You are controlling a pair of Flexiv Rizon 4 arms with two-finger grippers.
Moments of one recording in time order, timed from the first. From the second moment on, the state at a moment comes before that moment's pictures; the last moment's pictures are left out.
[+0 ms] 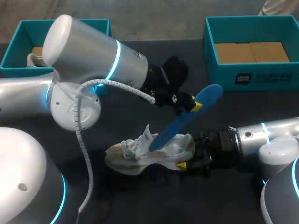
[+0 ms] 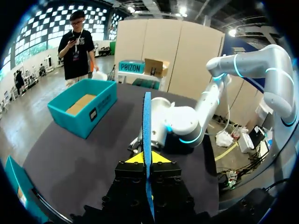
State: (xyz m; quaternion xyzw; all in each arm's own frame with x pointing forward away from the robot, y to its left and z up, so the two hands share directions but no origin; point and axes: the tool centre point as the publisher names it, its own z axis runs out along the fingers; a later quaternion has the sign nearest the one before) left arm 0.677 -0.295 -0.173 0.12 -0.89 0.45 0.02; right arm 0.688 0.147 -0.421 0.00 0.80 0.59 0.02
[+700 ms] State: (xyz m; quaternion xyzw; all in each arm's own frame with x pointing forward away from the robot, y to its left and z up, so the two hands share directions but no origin) left arm 0.675 -0.269 -0.109 0.04 -0.84 0.52 0.13; right arm 0.688 0.147 -0.421 0.00 0.80 0.59 0.02
